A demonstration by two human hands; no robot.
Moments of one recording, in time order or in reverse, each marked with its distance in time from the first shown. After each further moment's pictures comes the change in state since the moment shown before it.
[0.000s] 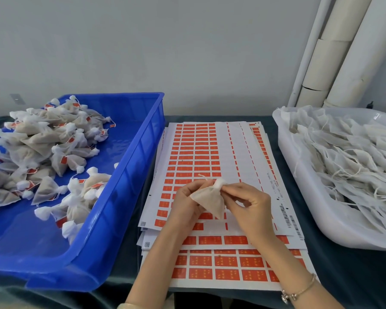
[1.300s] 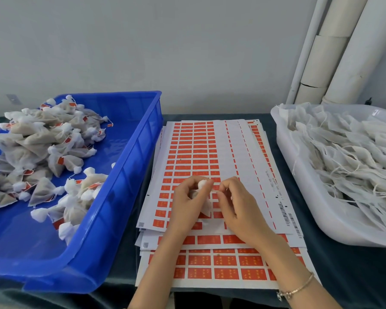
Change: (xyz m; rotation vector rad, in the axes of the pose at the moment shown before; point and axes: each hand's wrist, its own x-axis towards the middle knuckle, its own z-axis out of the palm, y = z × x) left_hand 0.005 -0.017 -0.001 0.423 0.201 0.335; right_hand -0.001 0.017 0.004 -0.258 -0.284 0.019
